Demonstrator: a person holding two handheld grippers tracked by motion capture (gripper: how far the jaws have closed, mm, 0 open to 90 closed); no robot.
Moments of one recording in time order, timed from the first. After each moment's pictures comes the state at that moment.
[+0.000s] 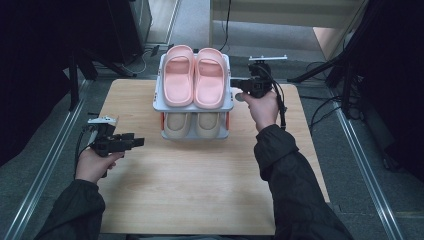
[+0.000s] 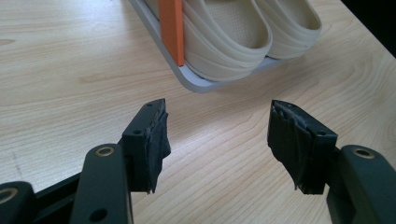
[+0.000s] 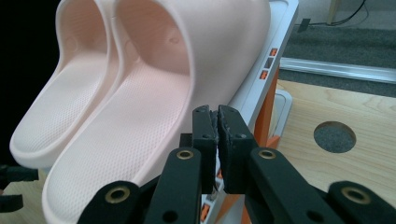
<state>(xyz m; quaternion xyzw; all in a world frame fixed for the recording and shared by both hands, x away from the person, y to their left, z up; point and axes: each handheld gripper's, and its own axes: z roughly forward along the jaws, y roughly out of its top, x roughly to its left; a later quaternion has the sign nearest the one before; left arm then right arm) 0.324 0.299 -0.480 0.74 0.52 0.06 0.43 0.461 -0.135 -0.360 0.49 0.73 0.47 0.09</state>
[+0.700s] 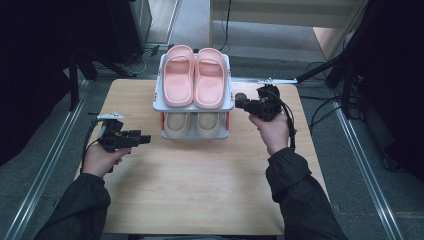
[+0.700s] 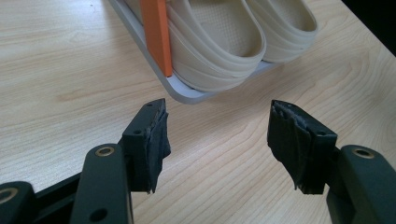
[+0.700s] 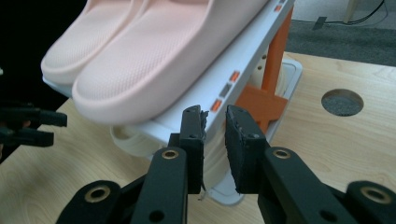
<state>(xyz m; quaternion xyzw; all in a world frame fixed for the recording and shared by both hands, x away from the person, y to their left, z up) 0.340 0.285 -0.480 0.75 0.50 0.05 0.43 0.410 -0.160 -0.387 0.45 0.75 0.47 0.08</state>
